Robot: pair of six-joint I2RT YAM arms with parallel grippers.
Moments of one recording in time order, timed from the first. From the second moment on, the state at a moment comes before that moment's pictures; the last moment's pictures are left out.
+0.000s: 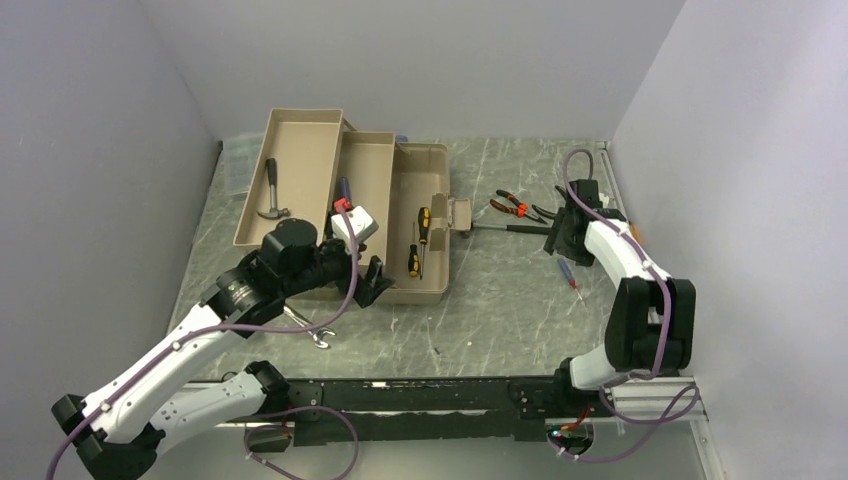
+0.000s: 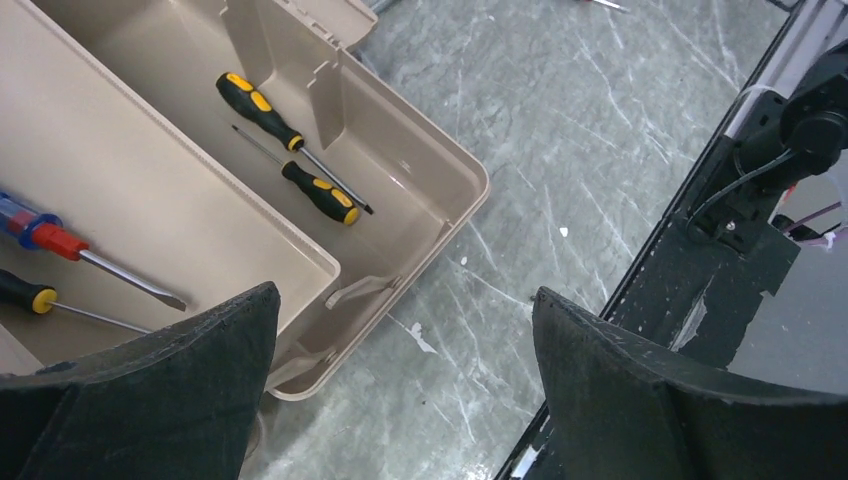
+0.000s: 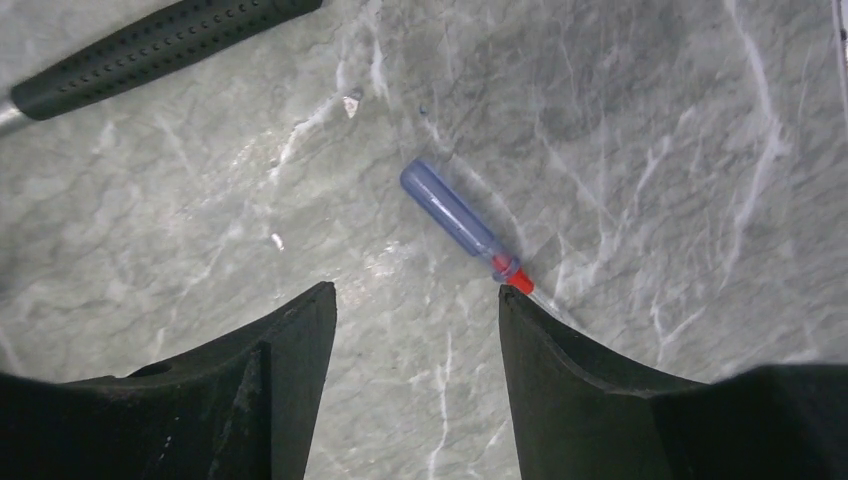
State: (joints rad) left arm -0.76 0.88 0.99 -0.51 0.17 -0.03; right arm -0.03 1.45 0.98 -0.63 0.22 0.41
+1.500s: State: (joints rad) left arm -0.84 1.16 1.10 -0.44 0.33 -0.23; right arm -0.05 1.02 0.75 -0.31 -0.45 0.40
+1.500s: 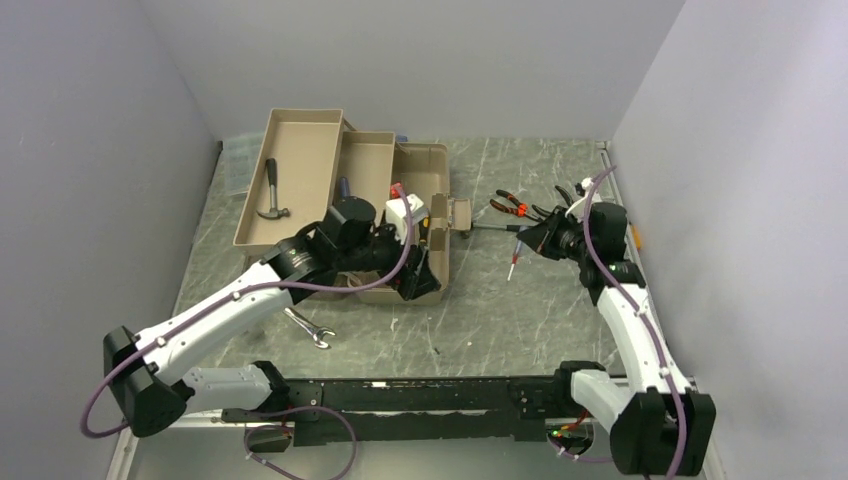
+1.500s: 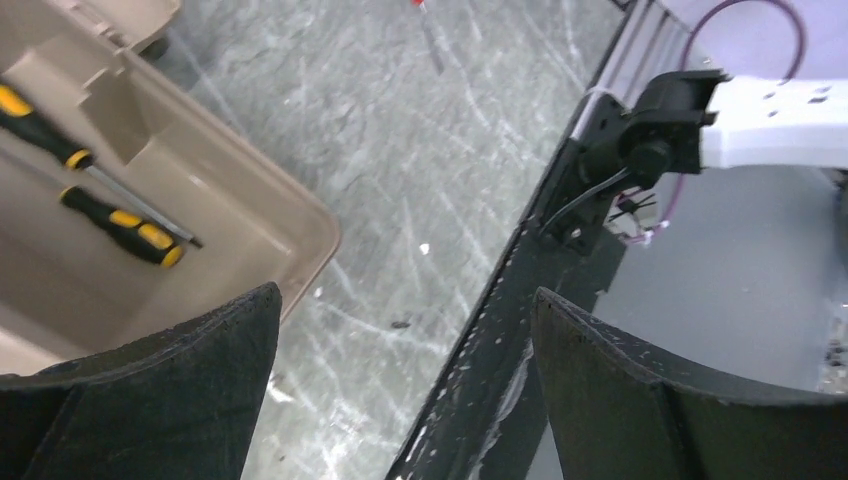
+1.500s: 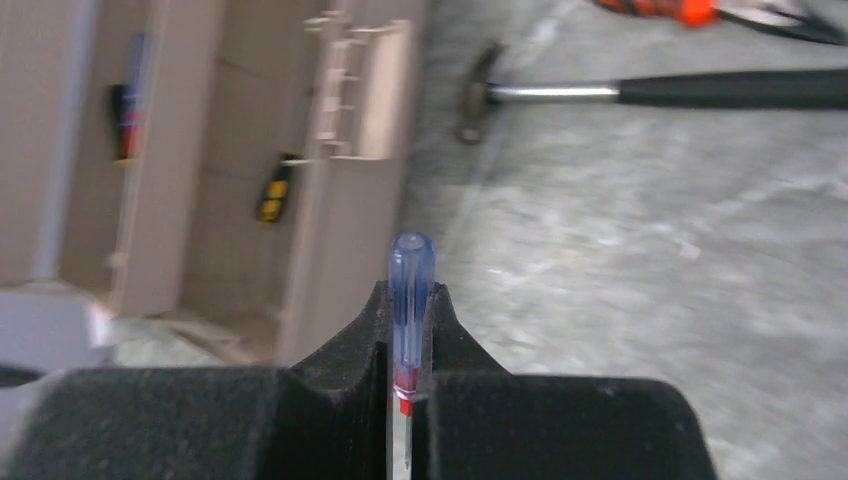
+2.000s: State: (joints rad) left arm -0.92 1.40 1.28 -0.26 0.40 -0.38; right arm 0.16 0.84 0.63 0.17 -0.67 0.80
